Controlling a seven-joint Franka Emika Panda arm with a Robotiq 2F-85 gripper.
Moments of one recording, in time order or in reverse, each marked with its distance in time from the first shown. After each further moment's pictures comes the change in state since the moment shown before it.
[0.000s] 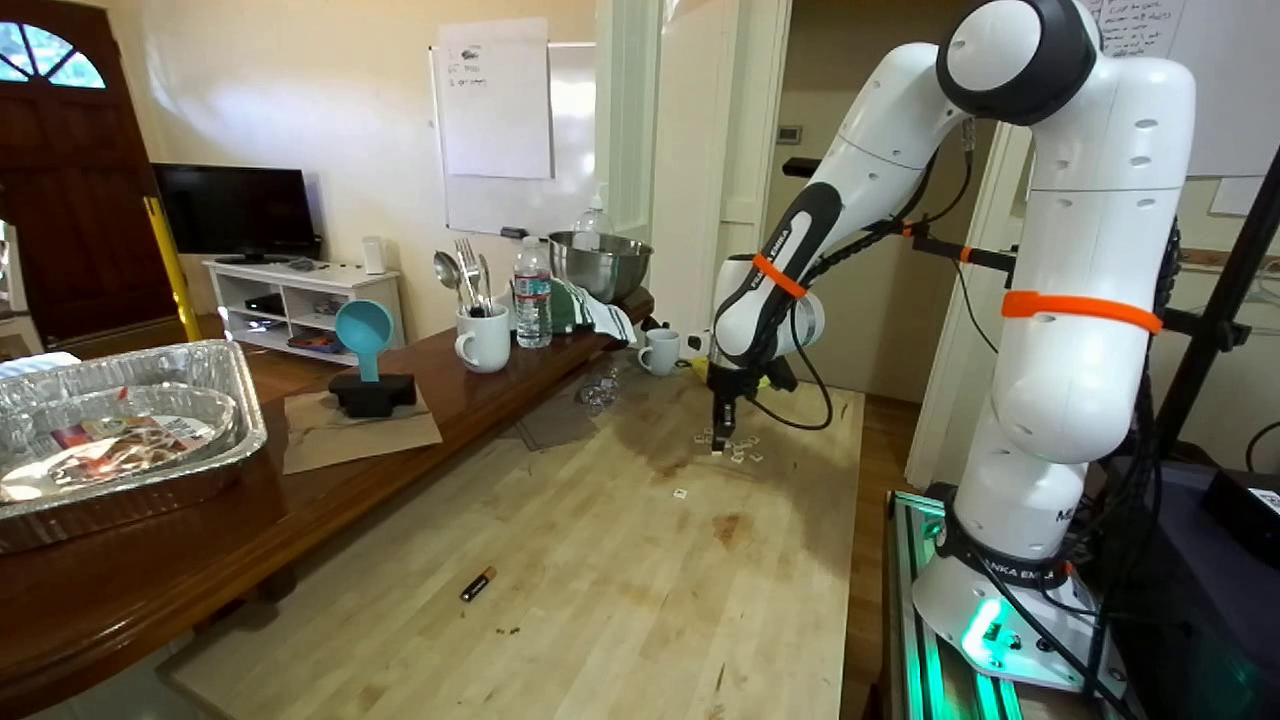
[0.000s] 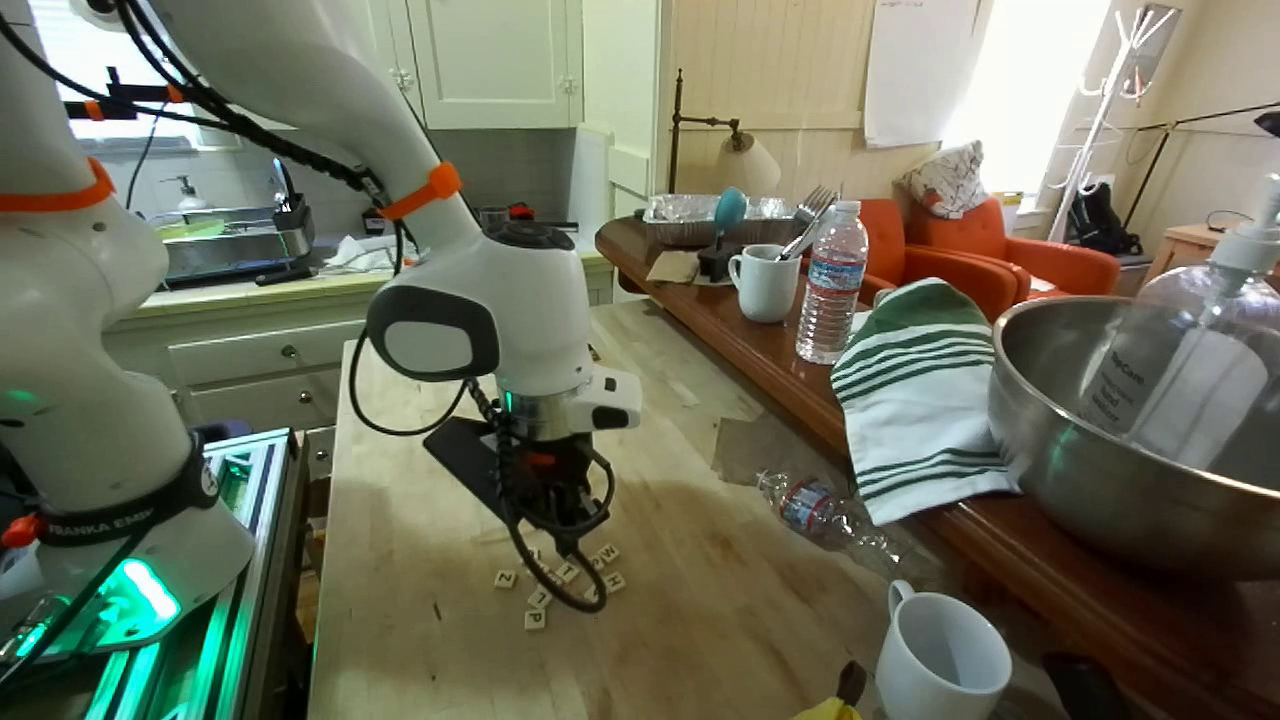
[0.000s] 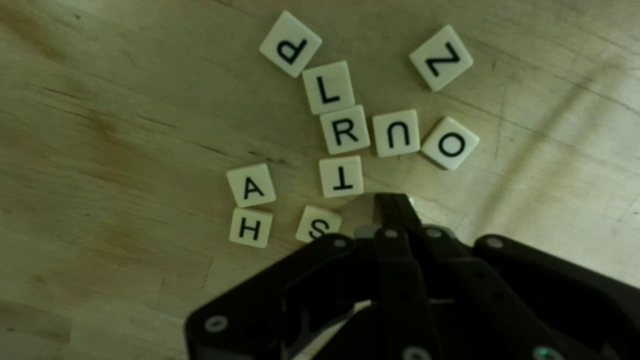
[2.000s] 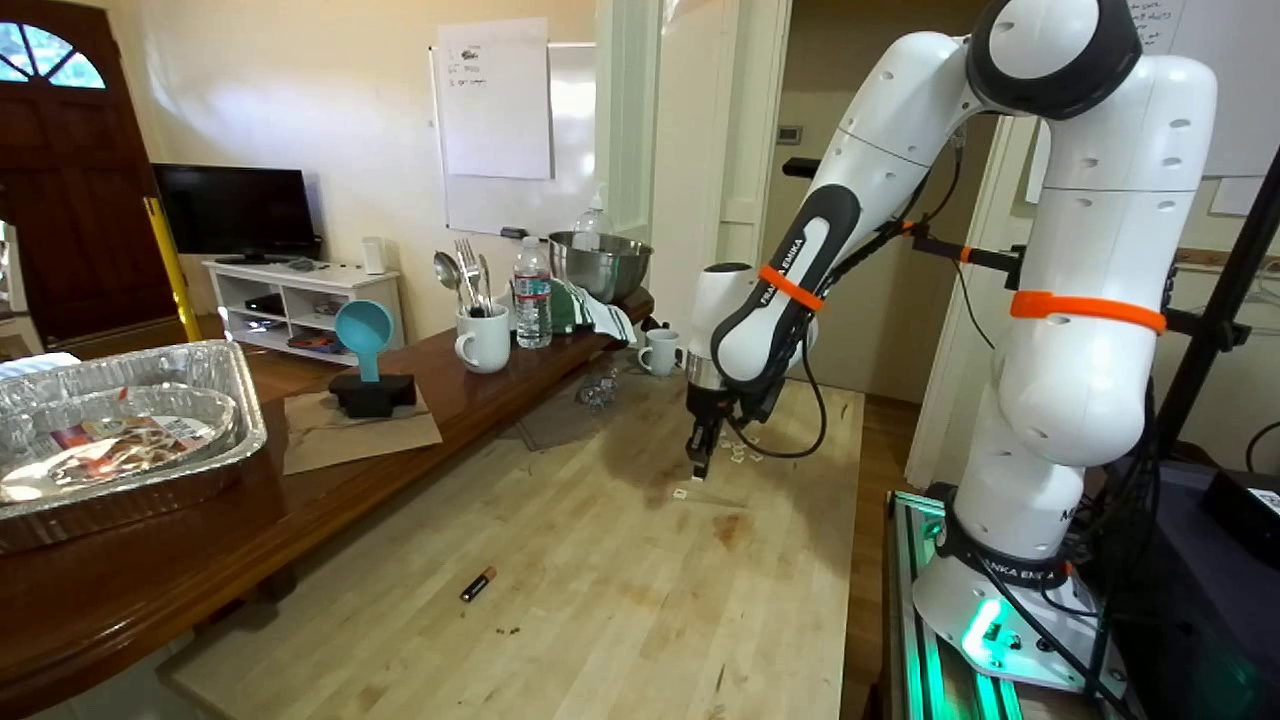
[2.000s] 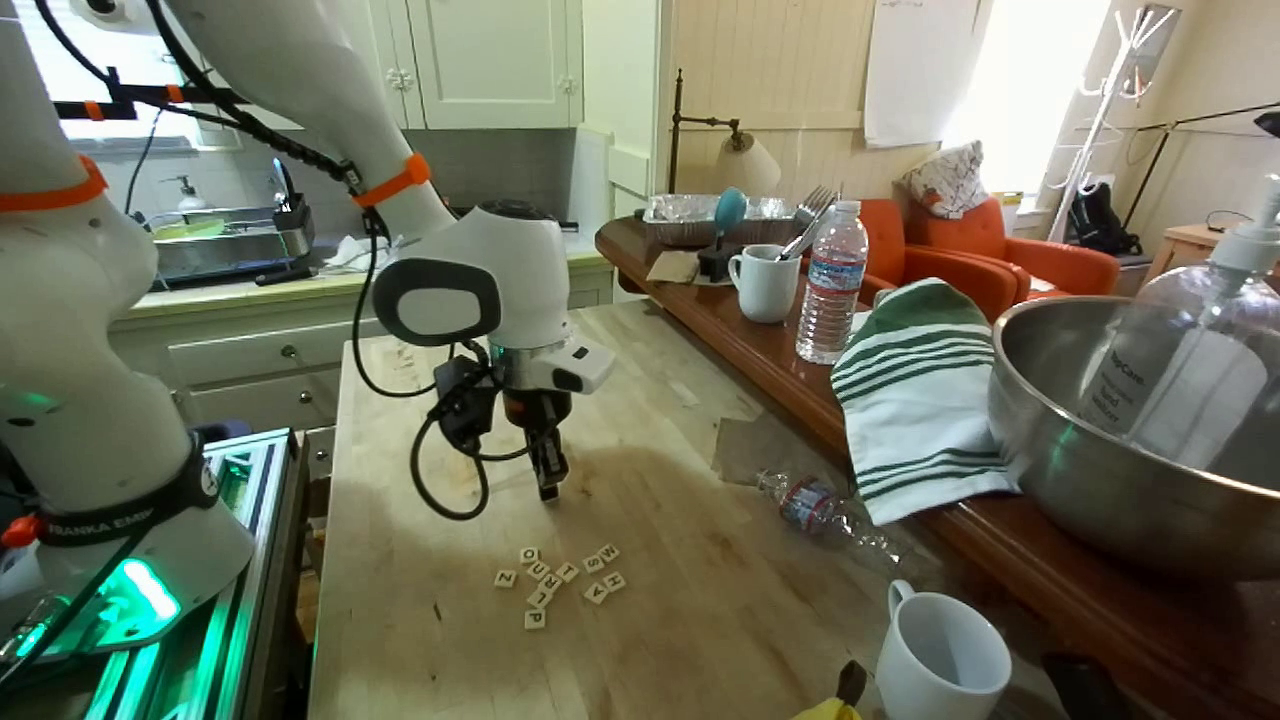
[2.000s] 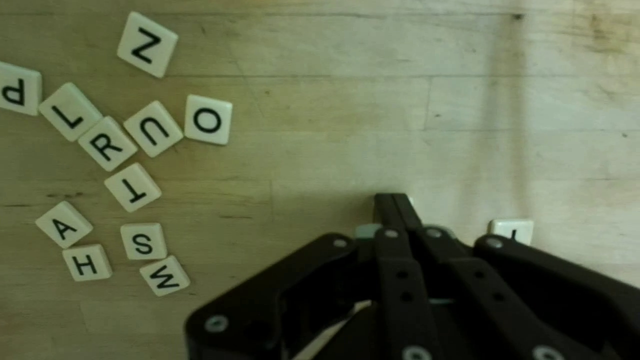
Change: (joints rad) arm 0.095 -0.047 0.108 -0.063 -0.067 -0.001 0.634
